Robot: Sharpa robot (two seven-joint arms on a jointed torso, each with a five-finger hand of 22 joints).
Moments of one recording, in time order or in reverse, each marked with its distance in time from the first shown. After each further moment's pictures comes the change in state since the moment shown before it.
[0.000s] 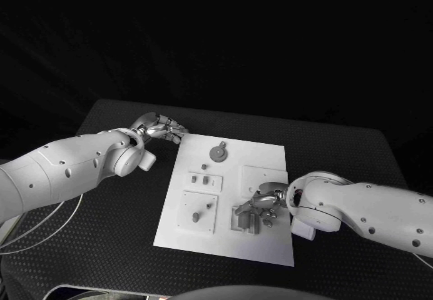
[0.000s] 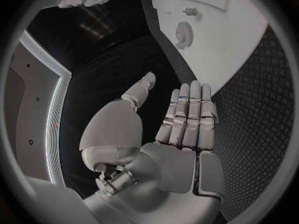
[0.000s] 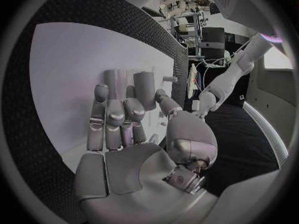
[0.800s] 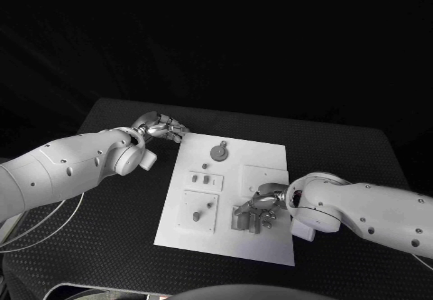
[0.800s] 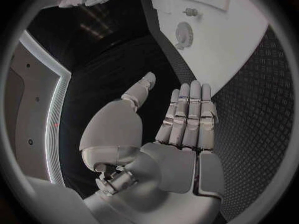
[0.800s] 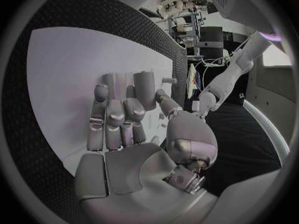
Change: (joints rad) left arm 0.000 0.000 0.000 0.000 0.000 0.002 -0.002; left_hand 0.000 0.000 -0.003 -0.003 0.000 0.000 0.000 0.000 0.000 0.000 0.000 0.000 0.000 0.000 0.000 0.000 0.002 0.000 0.000 0.000 0.000 -0.001; right arm -0.003 0.008 -0.004 -0.004 0.023 0.003 0.000; right_hand -0.004 -0.004 0.004 0.002 0.000 0.000 0.000 0.000 -0.001 0.001 0.001 0.000 -0.002 0.001 0.003 0.004 -0.004 0.000 0.000 0.000 0.002 0.000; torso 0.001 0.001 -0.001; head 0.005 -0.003
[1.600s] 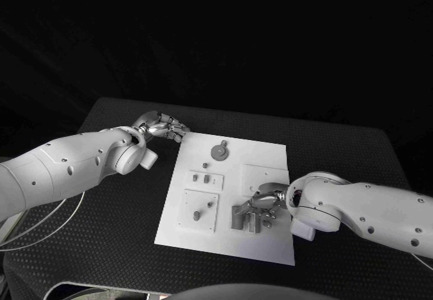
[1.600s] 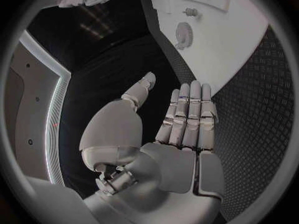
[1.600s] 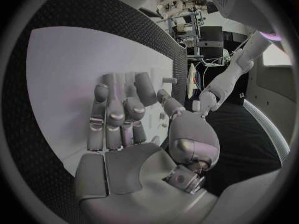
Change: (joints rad) left arm 0.000 0.000 0.000 -0.001 0.000 0.001 -0.001; left_hand 0.000 0.000 0.000 0.000 0.000 0.000 0.000 0.000 -0.001 0.000 0.000 0.000 0.001 0.000 0.000 -0.006 0.002 0.000 0.000 0.000 0.000 -0.001; right arm -0.001 0.004 0.000 -0.006 0.002 0.001 0.001; right_hand -0.047 -0.129 0.051 0.037 0.000 -0.002 0.008 -0.014 0.004 -0.009 0.002 -0.023 -0.024 -0.012 -0.002 0.016 -0.026 0.000 0.000 0.000 0.000 0.000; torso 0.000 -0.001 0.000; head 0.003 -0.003
